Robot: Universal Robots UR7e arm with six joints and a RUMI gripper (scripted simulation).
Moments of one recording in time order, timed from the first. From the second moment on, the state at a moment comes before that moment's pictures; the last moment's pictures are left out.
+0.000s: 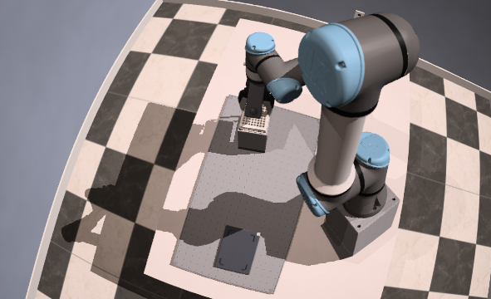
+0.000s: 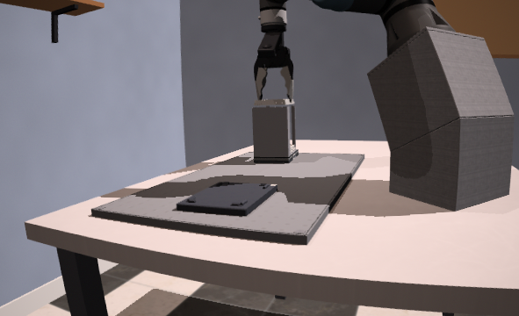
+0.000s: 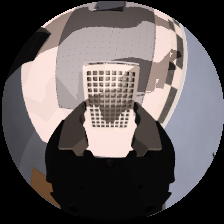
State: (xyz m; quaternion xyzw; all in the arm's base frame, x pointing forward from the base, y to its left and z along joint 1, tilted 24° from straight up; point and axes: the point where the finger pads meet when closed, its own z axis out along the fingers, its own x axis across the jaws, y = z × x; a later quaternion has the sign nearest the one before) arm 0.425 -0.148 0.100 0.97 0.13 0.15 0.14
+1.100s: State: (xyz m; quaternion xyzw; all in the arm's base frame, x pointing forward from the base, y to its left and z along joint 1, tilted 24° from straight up) arm 0.440 -0.159 0.056 0.97 0.13 0.15 0.14
